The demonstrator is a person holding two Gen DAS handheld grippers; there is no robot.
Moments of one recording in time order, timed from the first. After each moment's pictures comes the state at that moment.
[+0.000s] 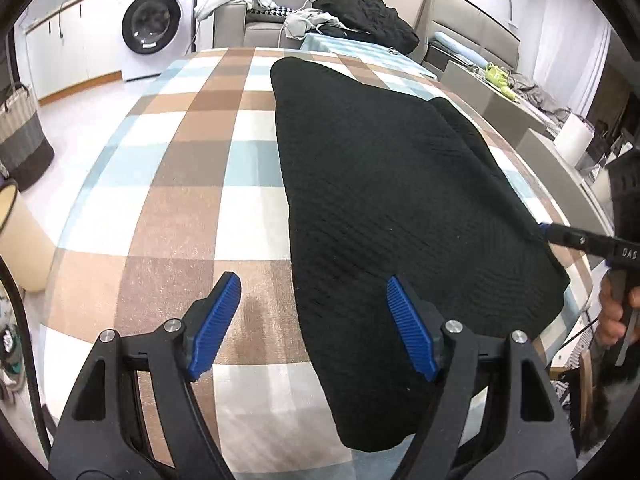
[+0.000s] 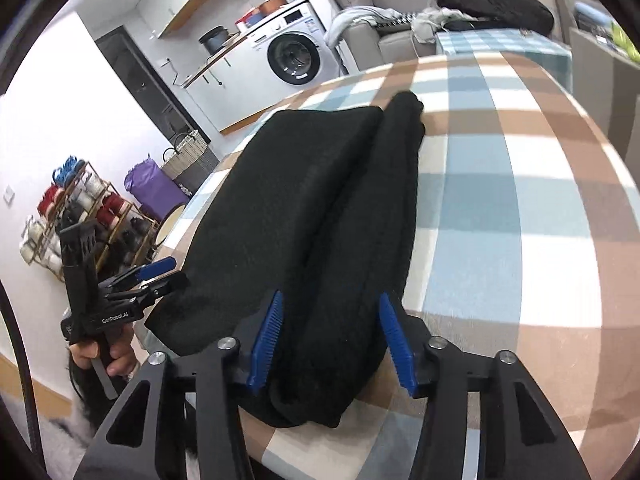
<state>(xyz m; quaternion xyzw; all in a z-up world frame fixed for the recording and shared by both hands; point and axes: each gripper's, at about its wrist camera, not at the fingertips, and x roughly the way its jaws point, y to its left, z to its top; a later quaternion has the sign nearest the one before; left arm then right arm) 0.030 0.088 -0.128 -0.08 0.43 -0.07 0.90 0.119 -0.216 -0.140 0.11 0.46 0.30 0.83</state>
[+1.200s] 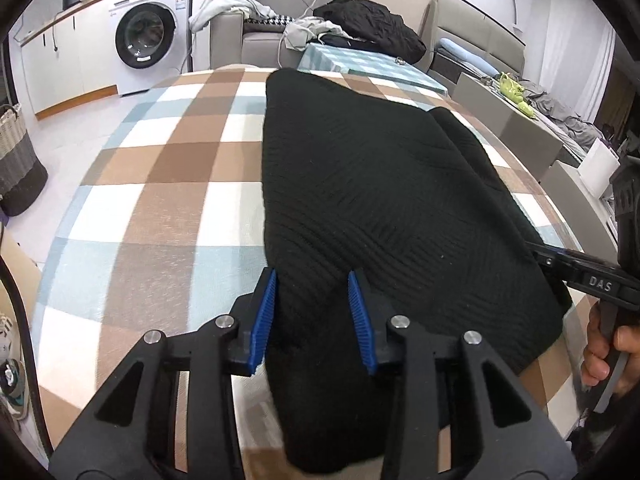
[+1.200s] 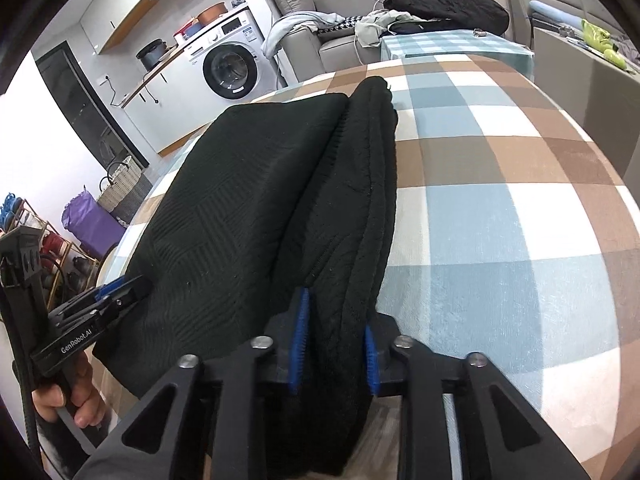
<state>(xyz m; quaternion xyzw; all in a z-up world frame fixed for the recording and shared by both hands) 0.147 0.077 -0.122 -0.07 0.42 -0.05 0.91 0.193 -0.173 -0.149 0.08 0.45 0.18 0.87</state>
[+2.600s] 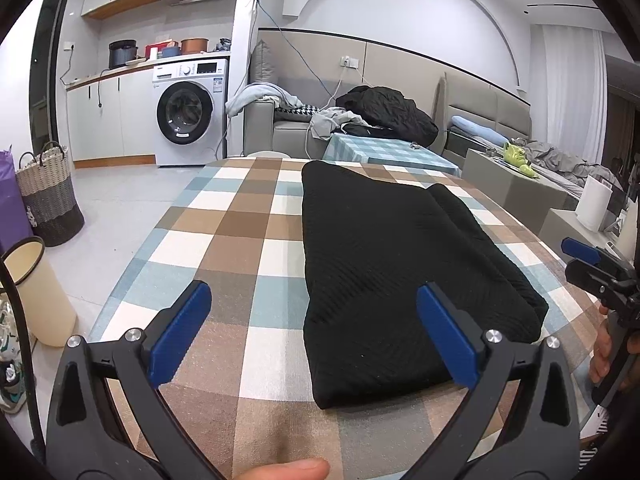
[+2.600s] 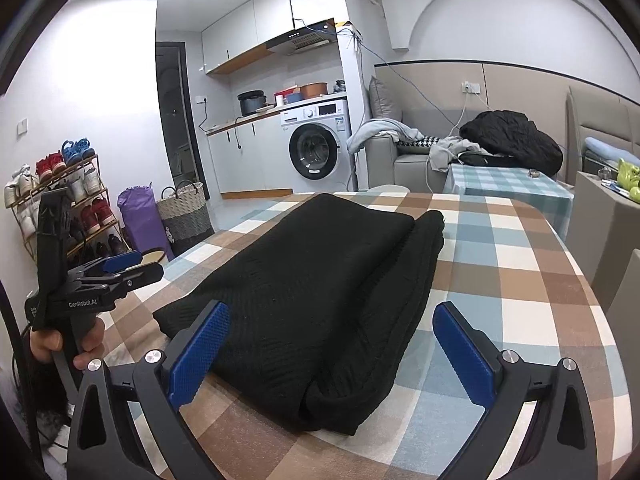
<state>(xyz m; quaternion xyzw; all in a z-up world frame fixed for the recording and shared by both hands) 0.048 0.084 -0.086 -0.06 0.25 0.00 0.97 0.108 -0.180 -0.106 0.00 0.23 0.28 0.93</state>
